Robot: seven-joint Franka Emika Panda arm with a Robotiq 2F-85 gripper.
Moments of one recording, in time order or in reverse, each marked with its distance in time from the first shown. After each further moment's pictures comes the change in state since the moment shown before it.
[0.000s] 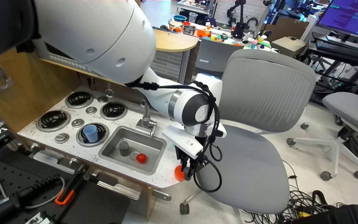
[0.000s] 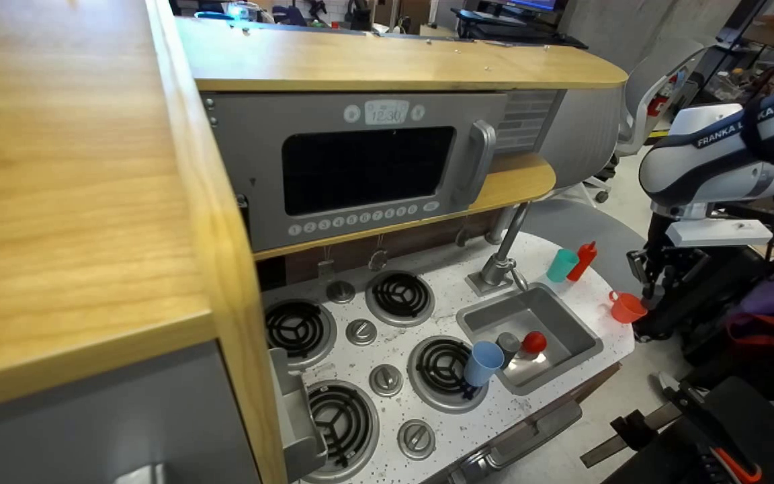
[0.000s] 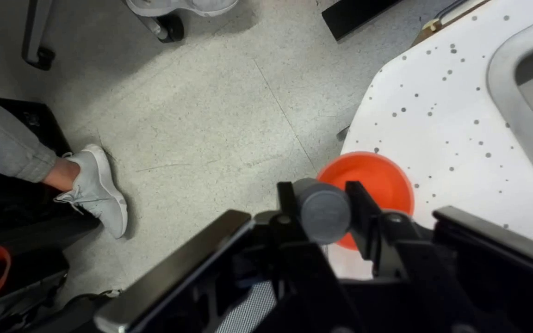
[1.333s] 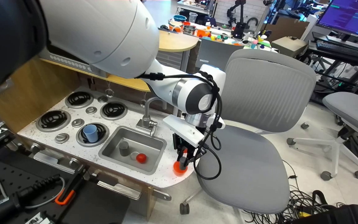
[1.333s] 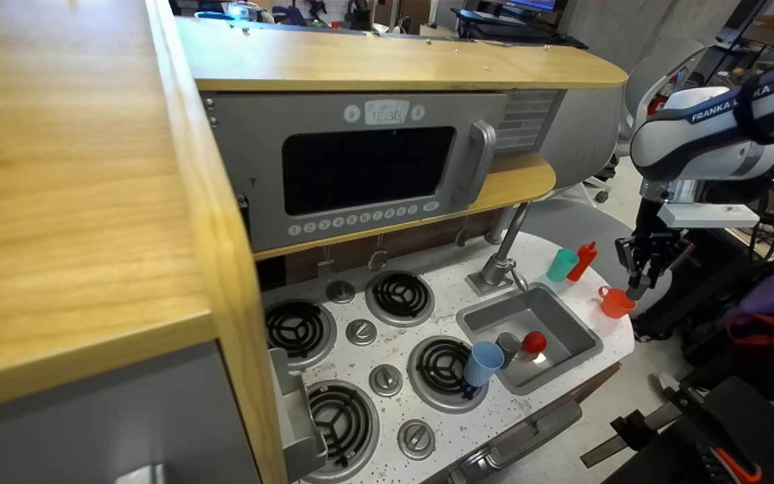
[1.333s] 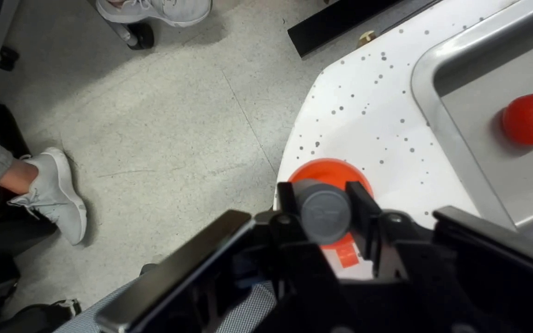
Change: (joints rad) arm -0.034 0.030 0.072 0.130 0.020 -0.144 -0.051
